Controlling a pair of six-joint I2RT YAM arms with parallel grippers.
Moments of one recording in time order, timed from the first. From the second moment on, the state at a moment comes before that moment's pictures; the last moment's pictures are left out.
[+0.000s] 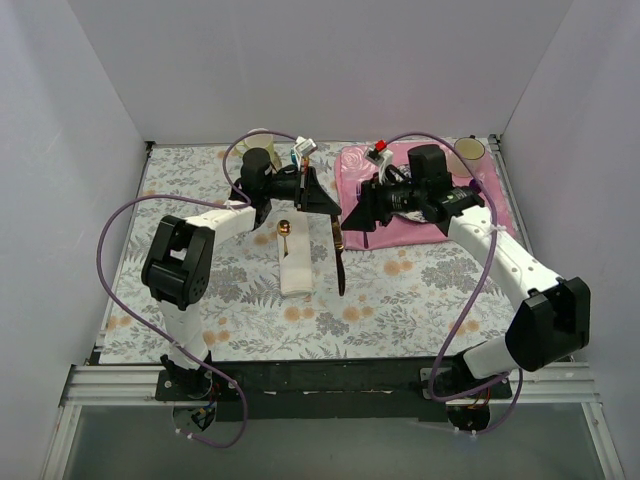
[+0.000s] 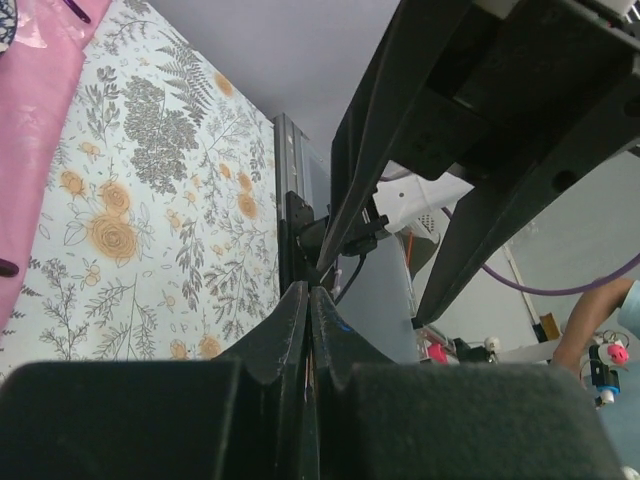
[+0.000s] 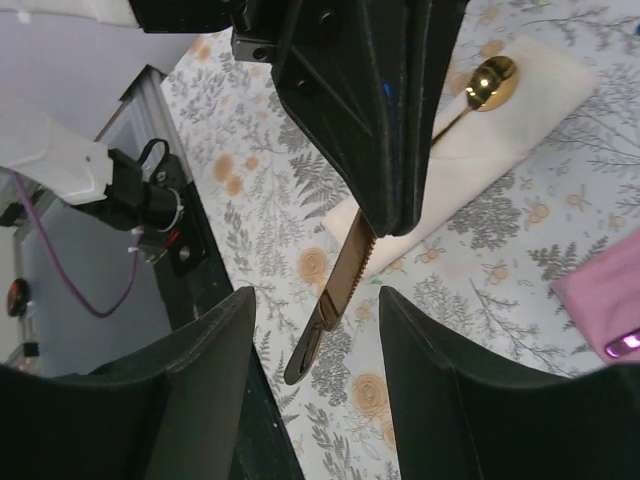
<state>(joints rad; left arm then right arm) -0.39 1.91 1.25 0.70 1.31 -0.98 0.44 1.43 1.25 -0.40 -0.82 0.14</state>
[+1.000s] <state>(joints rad) -0.39 1.90 1.25 1.02 1.33 -1.23 0.47 1.53 1.25 -0.29 -0.95 0.28</state>
